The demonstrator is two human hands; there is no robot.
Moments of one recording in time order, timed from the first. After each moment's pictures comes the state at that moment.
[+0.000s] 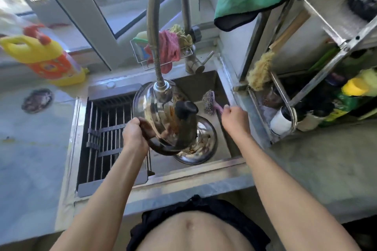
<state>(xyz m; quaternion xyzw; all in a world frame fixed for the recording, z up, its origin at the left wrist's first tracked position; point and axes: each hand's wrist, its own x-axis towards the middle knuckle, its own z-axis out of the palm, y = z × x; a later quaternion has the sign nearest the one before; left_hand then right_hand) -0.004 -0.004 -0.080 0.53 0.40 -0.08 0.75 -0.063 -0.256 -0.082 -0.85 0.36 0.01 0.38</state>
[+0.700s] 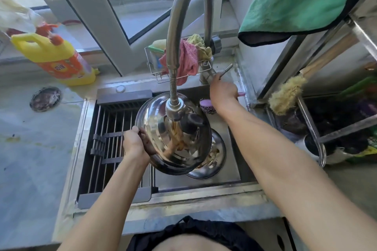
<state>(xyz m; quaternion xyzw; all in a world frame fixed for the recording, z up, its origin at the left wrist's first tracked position) 0.024 0.016 -0.082 0.52 0.46 -0.07 0.72 0.099 -0.233 -0.053 -0.98 0.11 0.15 -0.10</state>
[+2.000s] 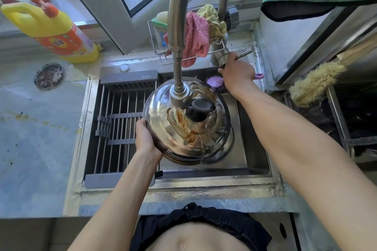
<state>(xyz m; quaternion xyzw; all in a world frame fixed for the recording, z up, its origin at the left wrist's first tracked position) 0.005 0.005 -0.118 0.46 0.46 -0.13 0.75 0.132 -0.255 -0.092 -0.98 0.15 0.11 0.02</state>
